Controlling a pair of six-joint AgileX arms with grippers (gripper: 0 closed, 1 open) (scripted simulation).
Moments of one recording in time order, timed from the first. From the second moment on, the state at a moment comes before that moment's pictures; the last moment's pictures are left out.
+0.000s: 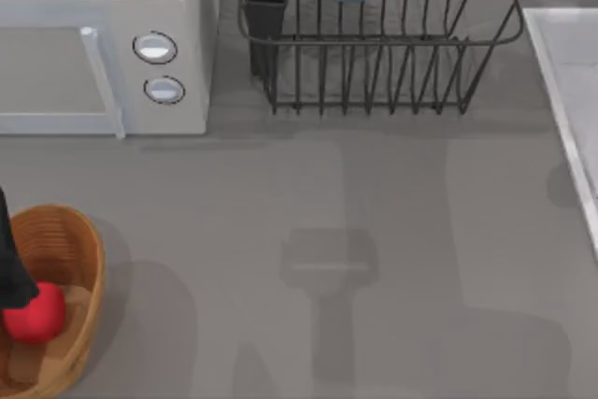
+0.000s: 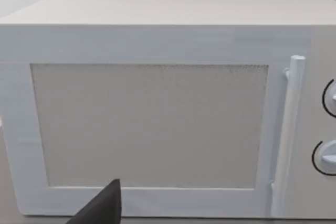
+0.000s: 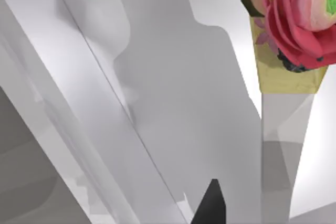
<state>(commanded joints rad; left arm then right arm) 0.00 0.00 0.00 0.00 0.00 0.00 -0.16 2.74 2.90 -1.70 0.02 0.30</state>
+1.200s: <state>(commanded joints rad) 0.00 0.00 0.00 0.00 0.00 0.00 -0.16 2.61 2.46 -1.39 0.01 0.30</state>
